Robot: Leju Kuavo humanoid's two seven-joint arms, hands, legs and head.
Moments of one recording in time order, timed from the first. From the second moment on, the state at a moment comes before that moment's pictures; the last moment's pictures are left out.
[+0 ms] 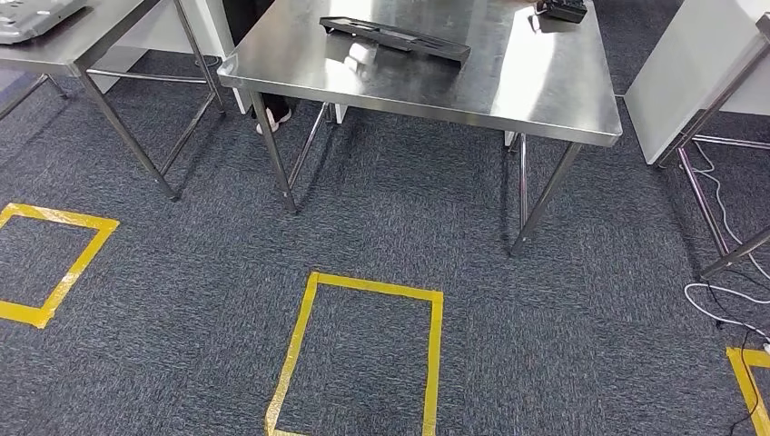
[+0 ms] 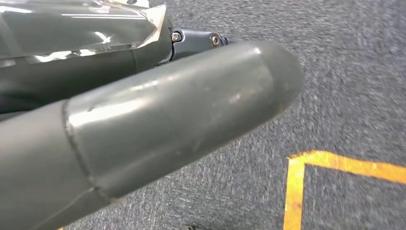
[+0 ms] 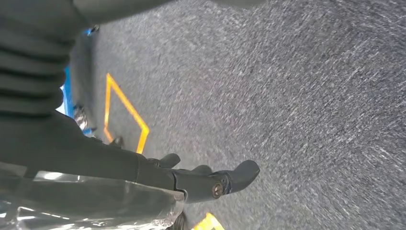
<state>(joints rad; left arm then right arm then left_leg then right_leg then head) -0.09 -0.17 0.80 -0.20 -0.79 0.56 -0.39 -0.18 0.04 -0.22 -0.21 1.10 -0.35 0.22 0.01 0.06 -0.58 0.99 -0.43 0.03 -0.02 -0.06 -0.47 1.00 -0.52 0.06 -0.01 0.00</state>
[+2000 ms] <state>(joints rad) -0.08 -0.17 0.79 -0.20 -0.81 0.49 -0.36 -0.15 0.04 -0.27 -0.20 1.10 -0.33 0.22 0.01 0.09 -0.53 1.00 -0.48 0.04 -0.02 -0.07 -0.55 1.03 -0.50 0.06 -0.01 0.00</state>
